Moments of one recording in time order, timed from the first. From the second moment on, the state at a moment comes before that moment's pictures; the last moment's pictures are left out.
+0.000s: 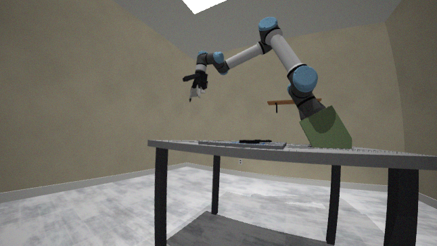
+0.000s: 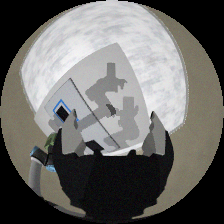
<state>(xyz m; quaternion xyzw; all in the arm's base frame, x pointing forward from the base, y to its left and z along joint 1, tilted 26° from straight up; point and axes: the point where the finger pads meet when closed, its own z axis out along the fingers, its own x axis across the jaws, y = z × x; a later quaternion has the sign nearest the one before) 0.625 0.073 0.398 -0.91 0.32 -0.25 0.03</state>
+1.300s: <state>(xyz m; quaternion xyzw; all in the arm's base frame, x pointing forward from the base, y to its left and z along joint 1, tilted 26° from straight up) 0.595 0.083 0.344 -0.93 0.27 -0.25 0.01</state>
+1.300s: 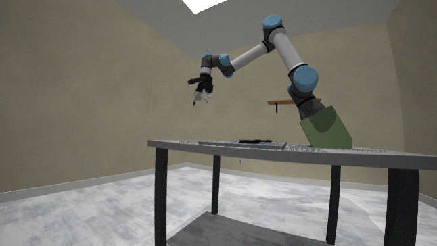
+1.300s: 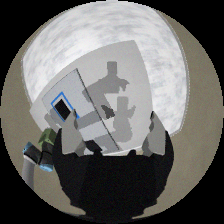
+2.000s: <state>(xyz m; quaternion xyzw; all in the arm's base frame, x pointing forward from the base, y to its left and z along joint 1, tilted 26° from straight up) 0.553 0.094 0.281 -0.94 0.22 -0.24 0.00</state>
